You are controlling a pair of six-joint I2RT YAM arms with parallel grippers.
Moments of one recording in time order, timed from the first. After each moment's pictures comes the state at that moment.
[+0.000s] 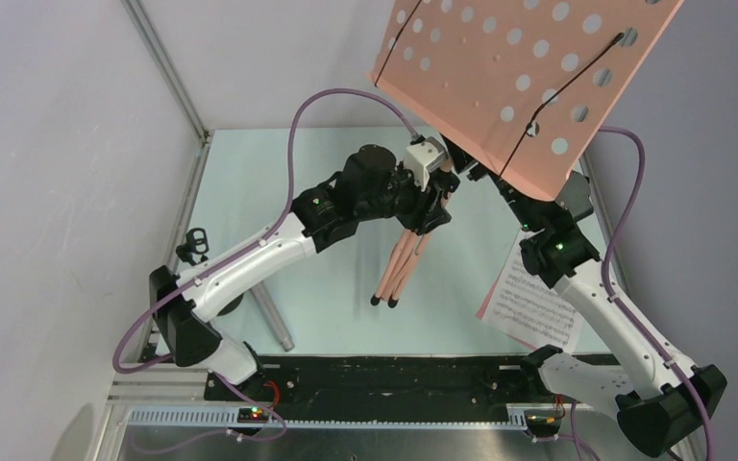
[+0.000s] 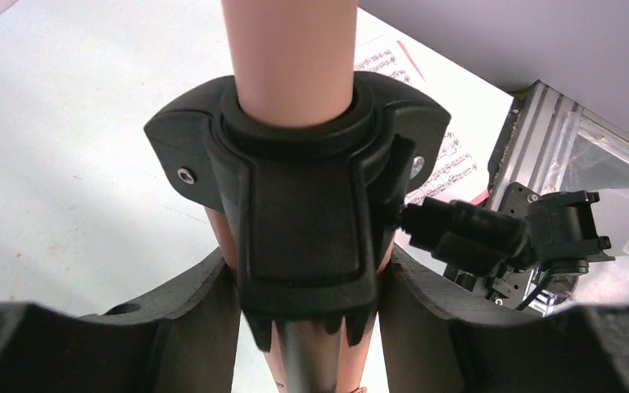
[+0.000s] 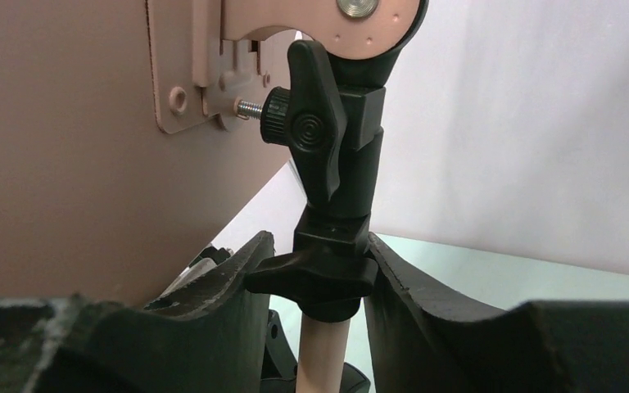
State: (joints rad) left arm -0.93 1.53 1.56 -0.37 0.20 -0.11; right arm 0.50 1.02 1.06 0.37 -0.10 0.49
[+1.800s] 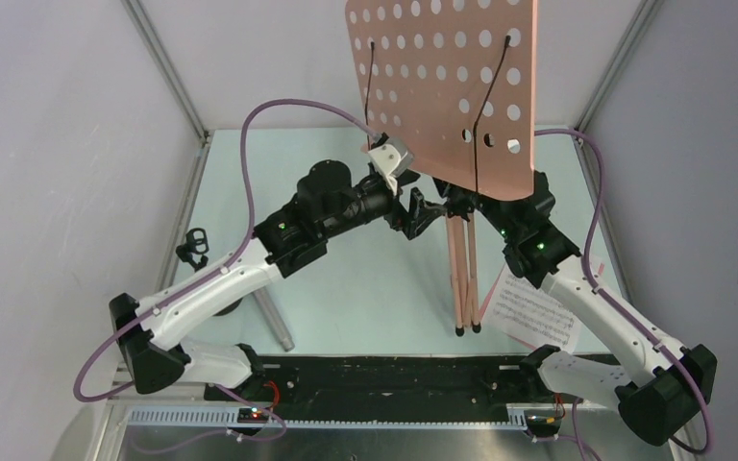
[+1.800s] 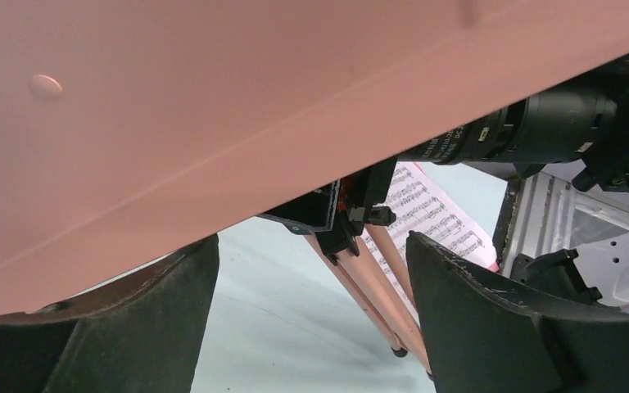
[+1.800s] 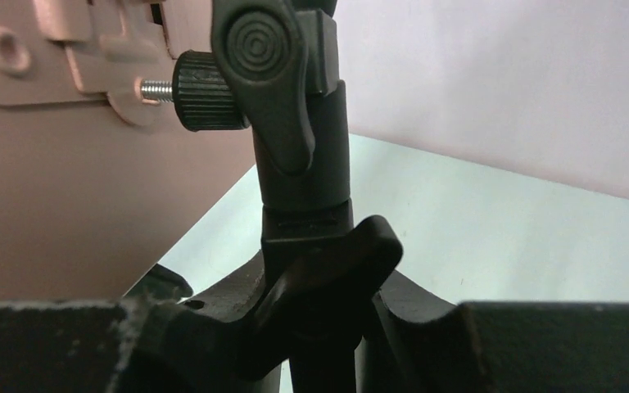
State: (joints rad) left arm -0.94 1.32 1.36 -0.08 0.13 -0.06; right arm 0.57 1.08 1.02 0.18 -0.03 0.22
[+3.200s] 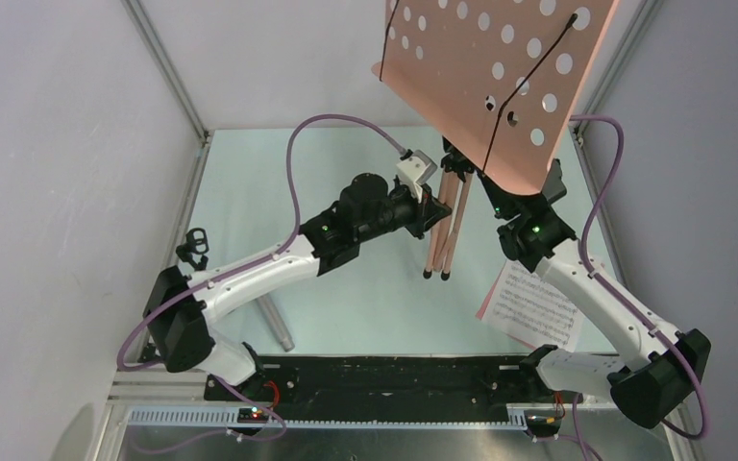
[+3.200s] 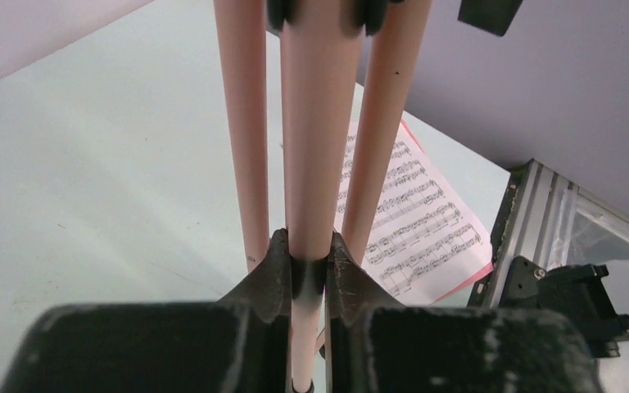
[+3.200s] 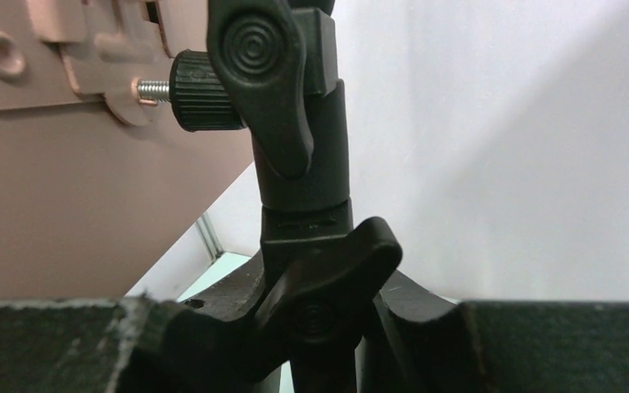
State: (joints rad) left arm -0.93 1.48 1.23 0.11 0.13 -0.21; right arm 0.60 1.17 1.17 0.43 0.16 0.16
